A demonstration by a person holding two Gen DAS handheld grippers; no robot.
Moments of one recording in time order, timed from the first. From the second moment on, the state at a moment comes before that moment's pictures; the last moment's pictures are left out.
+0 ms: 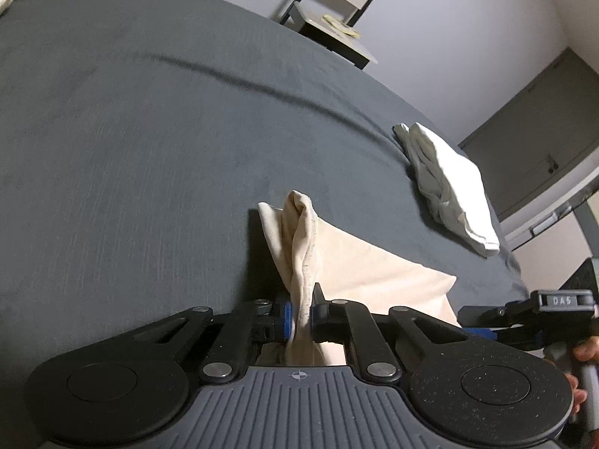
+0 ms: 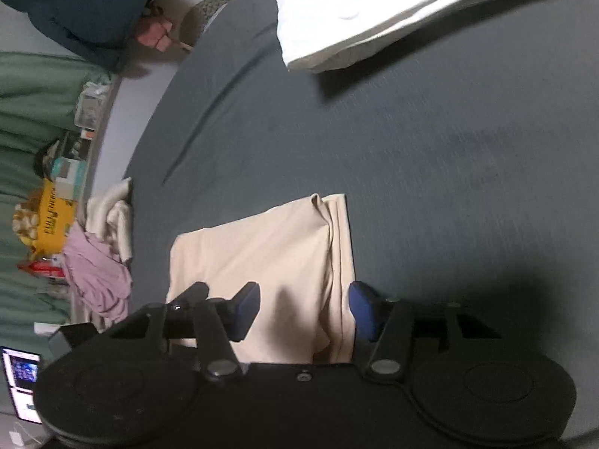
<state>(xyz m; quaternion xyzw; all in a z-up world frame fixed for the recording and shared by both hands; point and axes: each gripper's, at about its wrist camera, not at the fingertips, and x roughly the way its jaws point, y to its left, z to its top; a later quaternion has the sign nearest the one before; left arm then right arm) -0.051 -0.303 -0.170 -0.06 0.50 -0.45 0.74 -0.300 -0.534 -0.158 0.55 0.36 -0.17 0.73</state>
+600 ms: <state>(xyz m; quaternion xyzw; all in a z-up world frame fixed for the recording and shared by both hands) -0.049 -0.301 -0.177 -0.07 0.50 -0.46 0.73 -0.308 -0.563 -0.174 0.61 0.34 -0.13 0.70</state>
